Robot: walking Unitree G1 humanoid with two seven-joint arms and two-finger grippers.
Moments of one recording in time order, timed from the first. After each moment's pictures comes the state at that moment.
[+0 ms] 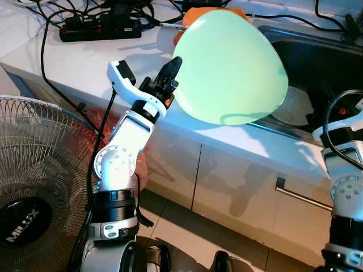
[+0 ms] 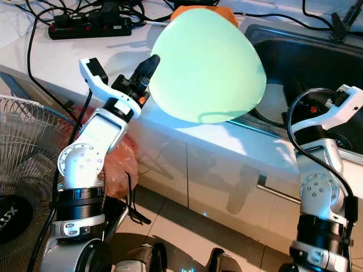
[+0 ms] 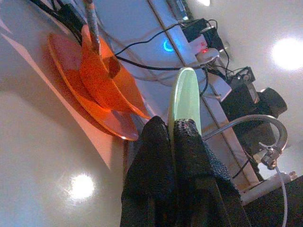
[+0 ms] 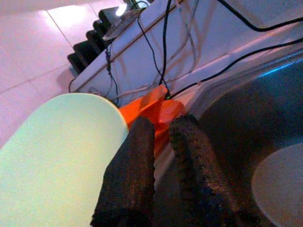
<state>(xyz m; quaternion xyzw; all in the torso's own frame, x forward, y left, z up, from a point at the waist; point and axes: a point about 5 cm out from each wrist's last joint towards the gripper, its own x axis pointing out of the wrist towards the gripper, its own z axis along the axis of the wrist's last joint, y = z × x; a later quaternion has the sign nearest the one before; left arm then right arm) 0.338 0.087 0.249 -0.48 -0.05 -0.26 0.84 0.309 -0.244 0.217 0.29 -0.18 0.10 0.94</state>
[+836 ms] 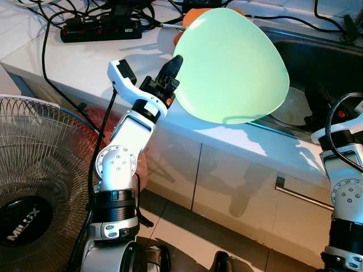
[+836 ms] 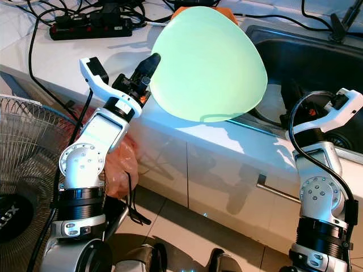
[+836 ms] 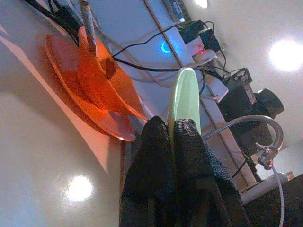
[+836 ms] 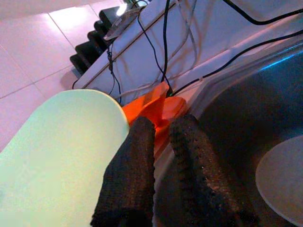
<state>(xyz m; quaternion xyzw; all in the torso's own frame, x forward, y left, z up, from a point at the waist) 0.338 0.087 0.249 -0.48 -0.05 -0.26 0.84 0.307 -0.244 0.213 0.30 -0.17 0.11 0.93</state>
